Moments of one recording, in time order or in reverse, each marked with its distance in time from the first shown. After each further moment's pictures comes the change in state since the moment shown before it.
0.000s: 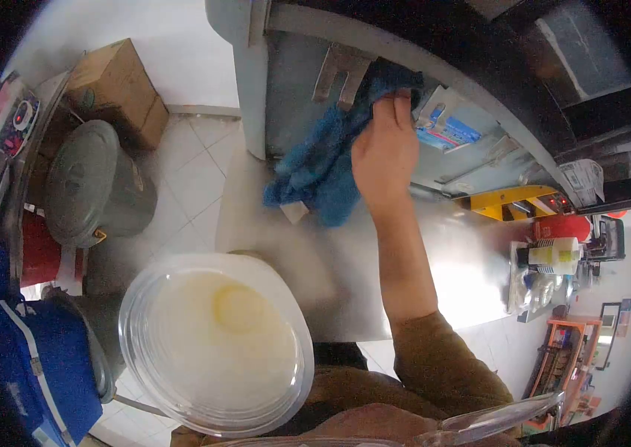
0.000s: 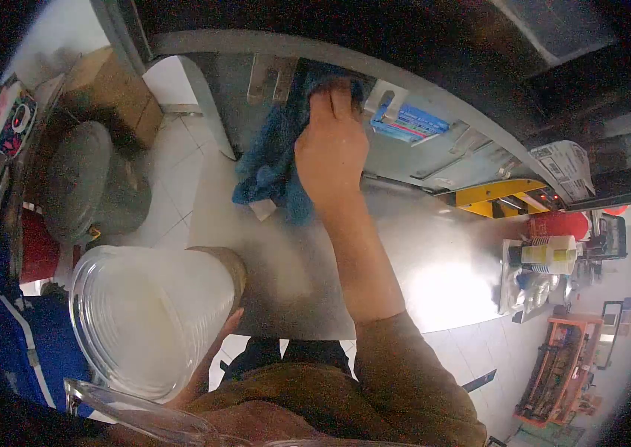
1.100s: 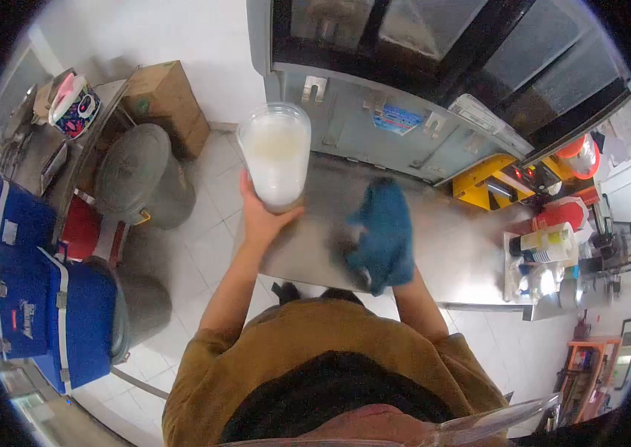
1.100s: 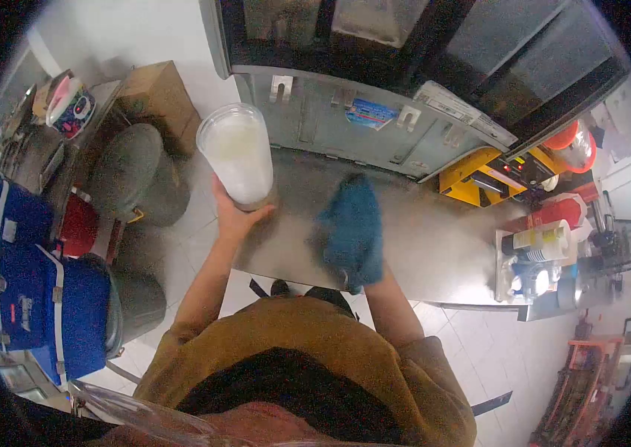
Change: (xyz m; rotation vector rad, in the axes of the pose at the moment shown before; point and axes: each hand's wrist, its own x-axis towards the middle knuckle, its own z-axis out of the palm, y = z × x) left_hand 0.052 0.097 0.006 -0.191 0.386 0.609; right_hand -0.135 0.023 -0.158 0.368 -0.152 -0.078
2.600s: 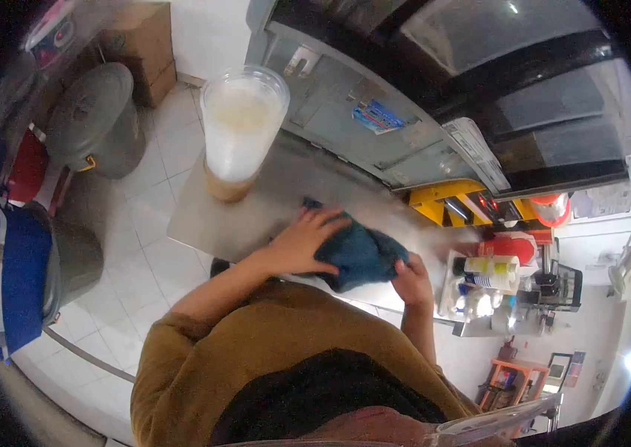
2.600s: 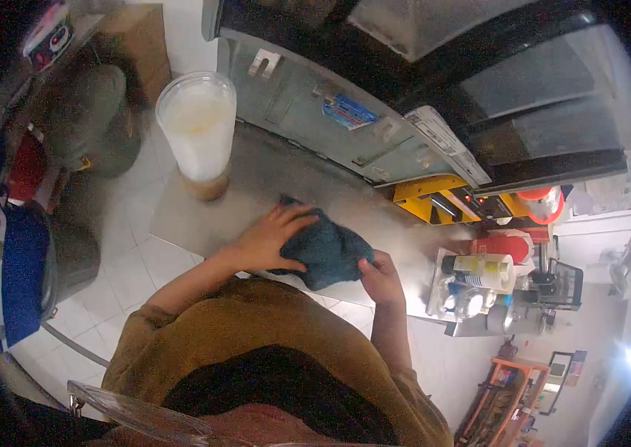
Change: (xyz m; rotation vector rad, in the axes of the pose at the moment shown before) left_hand -0.053 0.072 0.087 0.088 -0.702 0.388; right_hand -0.068 0.082 -0.110 1.257 -0.368 0.775
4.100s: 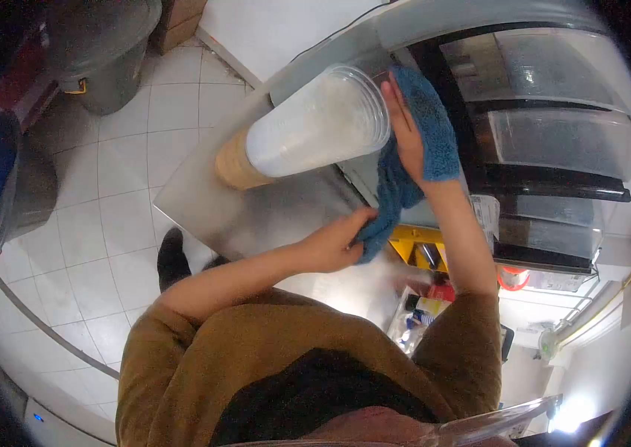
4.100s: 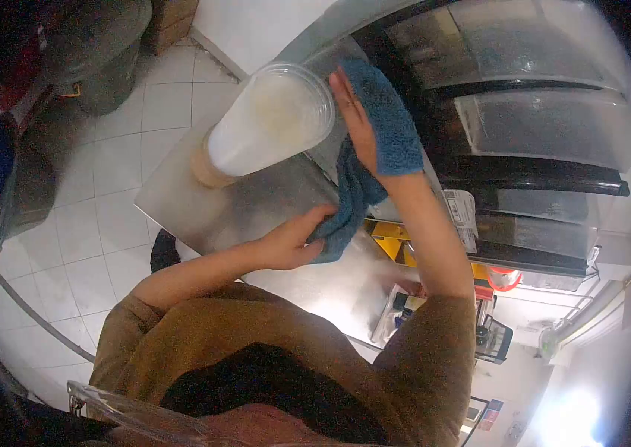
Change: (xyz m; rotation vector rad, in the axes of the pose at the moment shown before) left_hand 0.023 0.000 -0.014 -0.856 0.379 -0.121; right_hand 0.254 -0.120 0.173 -2.198 -0.547 -1.149
